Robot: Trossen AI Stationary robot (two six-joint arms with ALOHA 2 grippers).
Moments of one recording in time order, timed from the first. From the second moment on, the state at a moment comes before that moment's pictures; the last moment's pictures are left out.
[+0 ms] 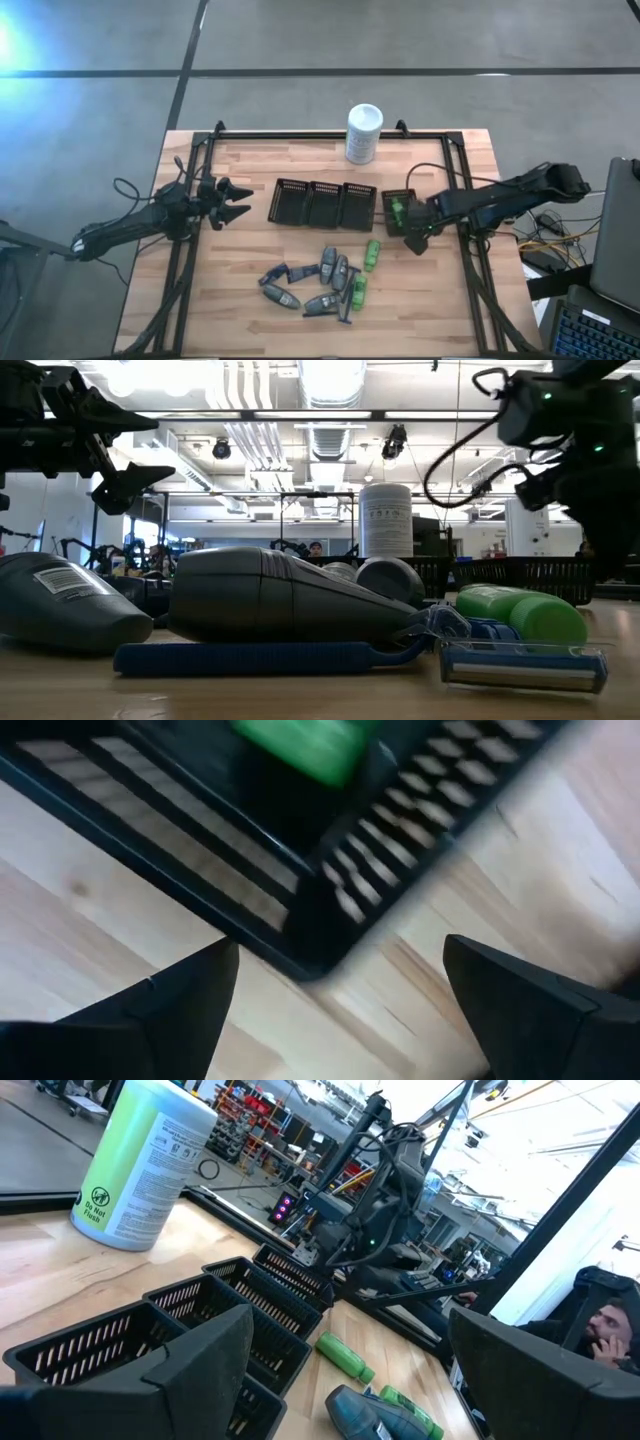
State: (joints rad) left arm 0.30 0.04 0.01 0.04 0.18 -0.58; right arm 0.09 1.21 0.62 -0.97 0.00 0.91
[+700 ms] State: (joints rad) left arm 0.30 0.04 0.01 0.04 0.19 -0.58; right arm 0.19 1.25 0.75 -0.93 0.00 1.33
